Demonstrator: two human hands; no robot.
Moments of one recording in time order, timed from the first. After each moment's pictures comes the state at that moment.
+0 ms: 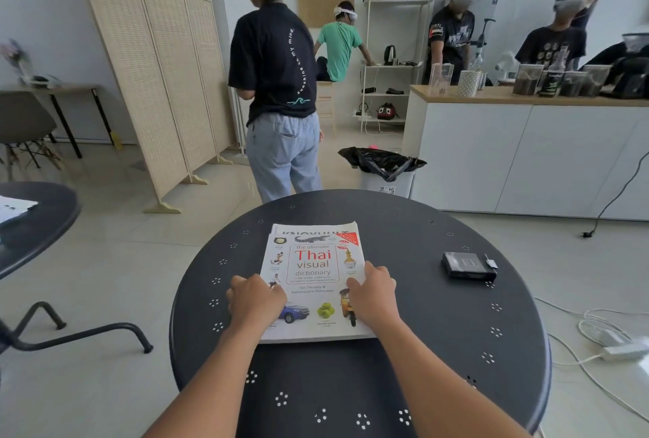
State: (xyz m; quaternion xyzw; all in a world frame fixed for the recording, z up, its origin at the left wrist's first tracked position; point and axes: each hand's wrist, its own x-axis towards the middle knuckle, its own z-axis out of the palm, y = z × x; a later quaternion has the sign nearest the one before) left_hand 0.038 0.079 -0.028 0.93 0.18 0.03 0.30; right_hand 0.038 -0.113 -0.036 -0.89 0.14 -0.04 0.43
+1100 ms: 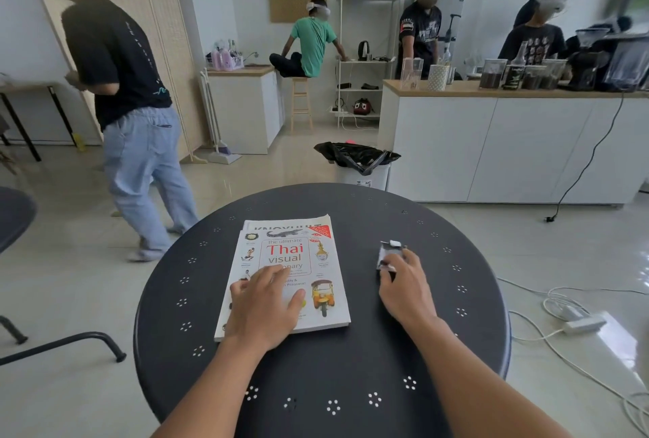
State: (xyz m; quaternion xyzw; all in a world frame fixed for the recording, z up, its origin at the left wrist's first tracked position) left_hand 0.022 0.040 -0.057 0.98 -0.10 0.14 0.11; right_hand 0.011 -0.211 -0.050 -0.92 0.13 -0.15 0.33
